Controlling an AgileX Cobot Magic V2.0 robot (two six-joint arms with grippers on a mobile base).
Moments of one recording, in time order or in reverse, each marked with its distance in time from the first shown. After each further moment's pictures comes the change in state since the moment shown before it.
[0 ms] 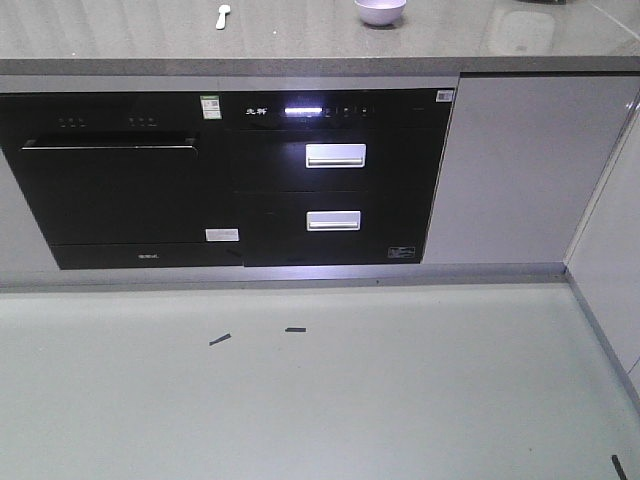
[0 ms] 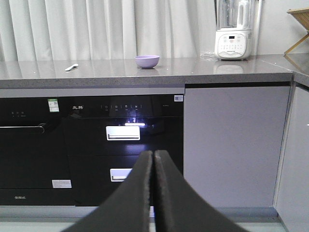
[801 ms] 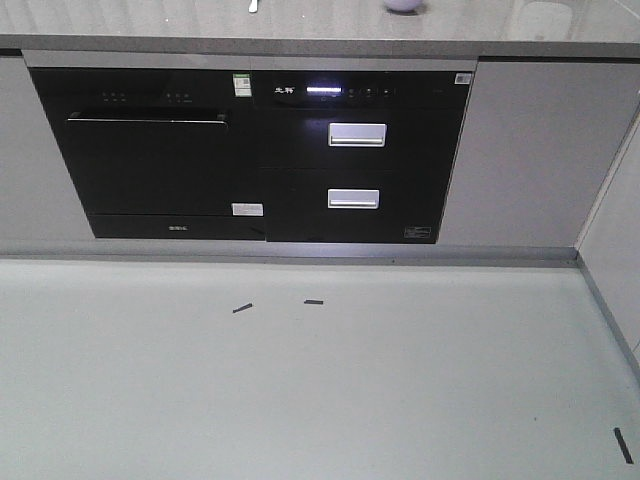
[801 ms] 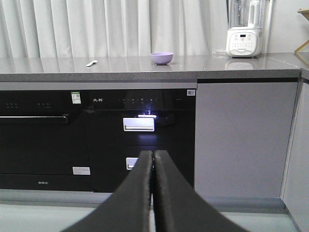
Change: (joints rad) left arm 0.000 0.000 0.000 0.000 0.000 0.000; right arm 0.000 0.000 0.000 0.000 0.000 0.000
